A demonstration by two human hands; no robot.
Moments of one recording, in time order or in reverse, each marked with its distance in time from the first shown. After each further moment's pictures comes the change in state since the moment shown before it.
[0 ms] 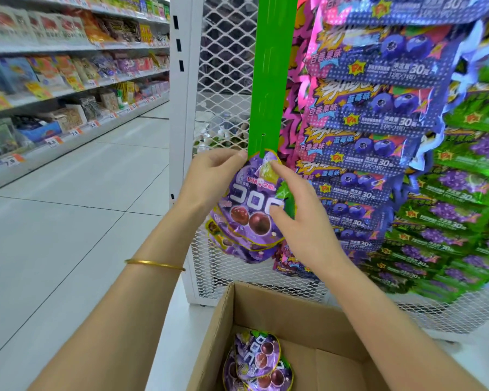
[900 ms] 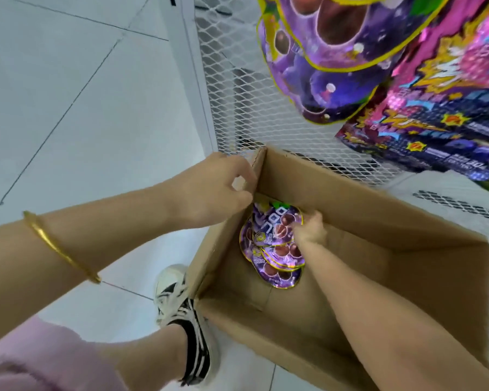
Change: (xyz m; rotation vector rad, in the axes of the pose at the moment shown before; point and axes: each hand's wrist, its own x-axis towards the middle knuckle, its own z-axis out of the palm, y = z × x) left_hand -0.093 -0.178 -0.010 0.717 -0.590 -0.474; right_hand -0.188 0.306 0.196 -0.289 -0.189 1.278
